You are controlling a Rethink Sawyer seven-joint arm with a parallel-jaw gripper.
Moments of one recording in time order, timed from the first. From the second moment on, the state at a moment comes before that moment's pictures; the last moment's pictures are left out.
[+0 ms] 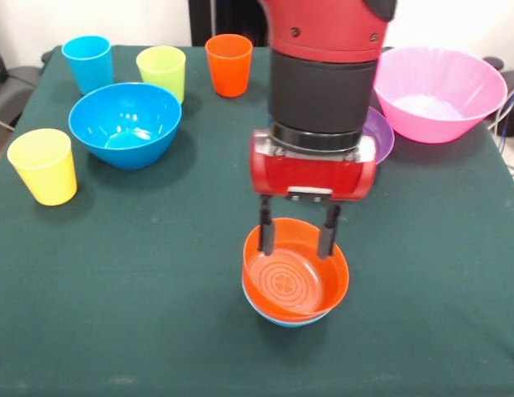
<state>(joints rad) -0.24 -0.38 0.18 1.00 -0.27 0.67 1.80</state>
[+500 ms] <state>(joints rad) -0.19 -0.35 0.18 1.00 -0.27 0.67 1.80</state>
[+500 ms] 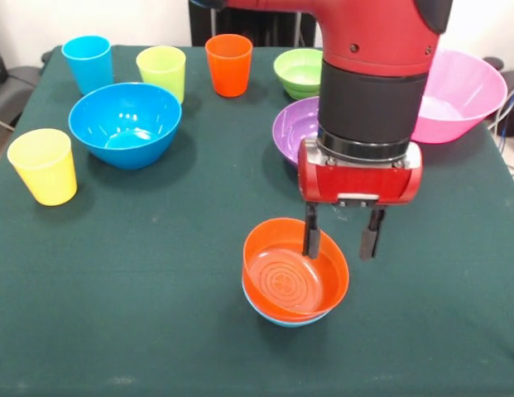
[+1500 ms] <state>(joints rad) -0.19 -0.21 0.18 0.95 -0.27 0.64 1.80</state>
